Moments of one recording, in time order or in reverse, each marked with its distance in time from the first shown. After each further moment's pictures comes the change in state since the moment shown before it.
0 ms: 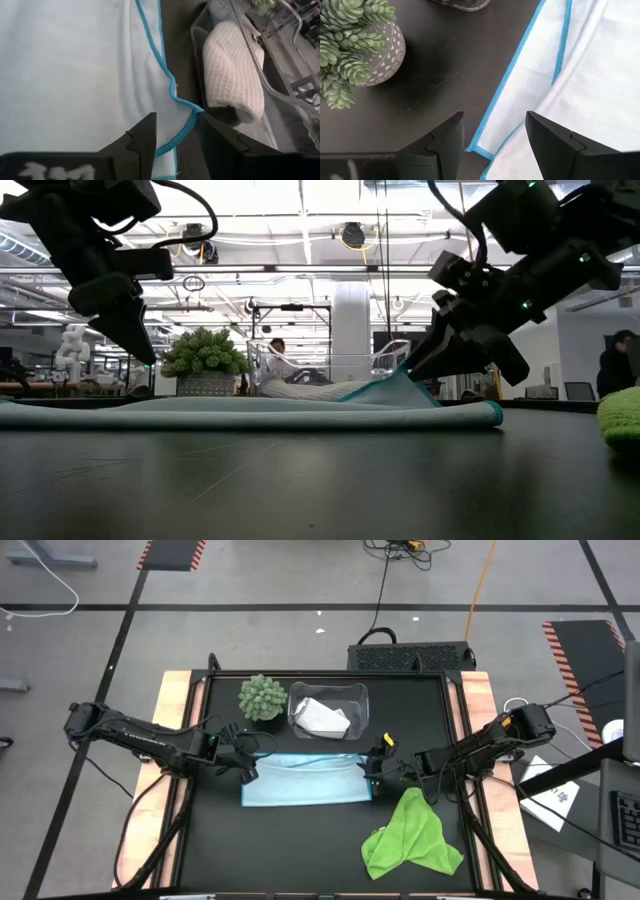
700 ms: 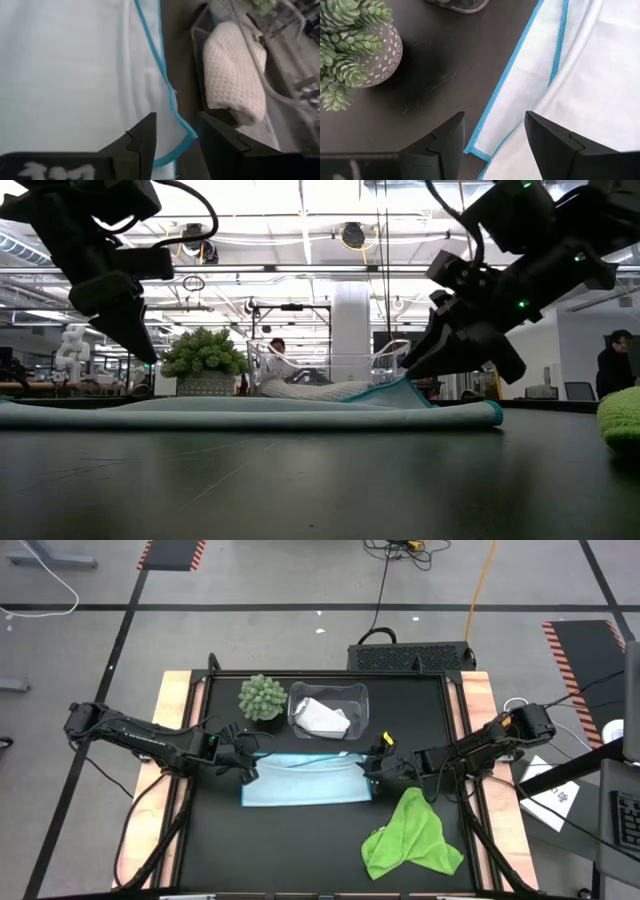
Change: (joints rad) left arm 0.000 0.000 0.000 0.011 0.008 -0.002; right arm -0.029 -0.002 0.002 0.007 -0.038 -0.006
